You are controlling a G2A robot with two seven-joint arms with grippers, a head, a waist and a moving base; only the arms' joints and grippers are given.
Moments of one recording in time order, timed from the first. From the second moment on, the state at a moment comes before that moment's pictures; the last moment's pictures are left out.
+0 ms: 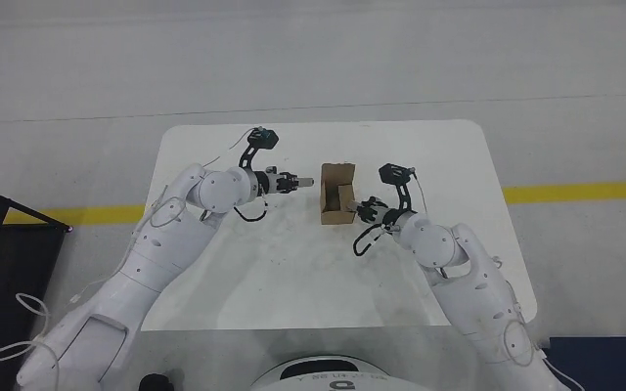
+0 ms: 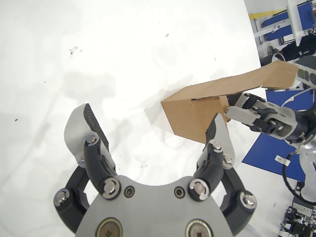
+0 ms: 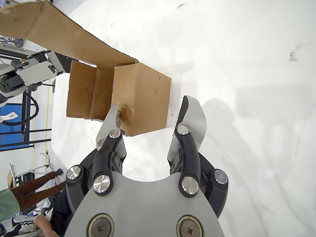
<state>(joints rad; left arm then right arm) 0.90 -1.13 -0.86 -1.35 0.40 0.01 -0.81 -1.43 -1.21 1.22 -1.72 -0.61 0.19 0.71</state>
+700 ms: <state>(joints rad) 0.91 -1.14 -0.86 -1.35 0.43 -0.03 -0.82 -1.38 -1.22 1.17 -1.68 -0.60 0.15 0.67</state>
